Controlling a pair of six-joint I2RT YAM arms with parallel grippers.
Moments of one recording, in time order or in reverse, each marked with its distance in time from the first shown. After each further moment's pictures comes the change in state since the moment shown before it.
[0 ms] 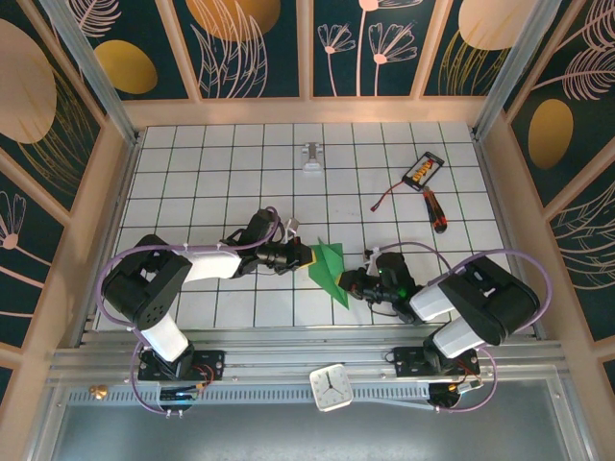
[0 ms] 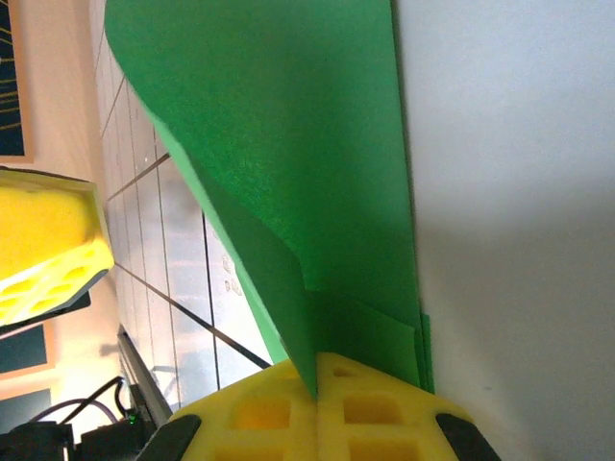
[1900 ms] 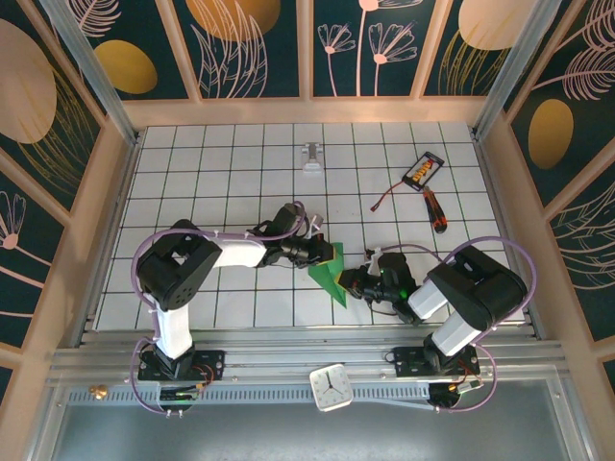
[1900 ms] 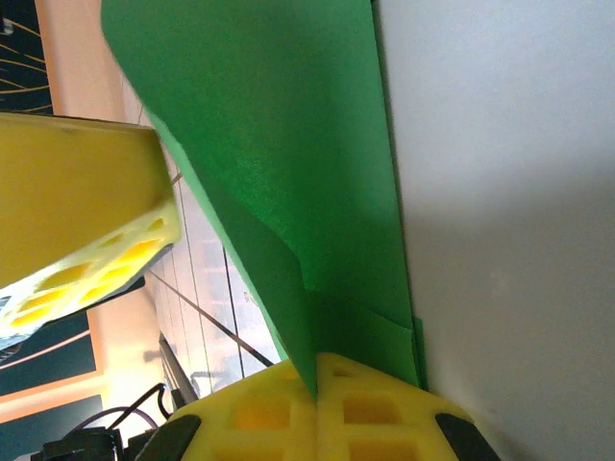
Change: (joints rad) left arm -0.078 0.212 0.218 -0.030 -0.003 0.045; right arm -0.024 0.093 -0.011 0.134 -0.041 0.085
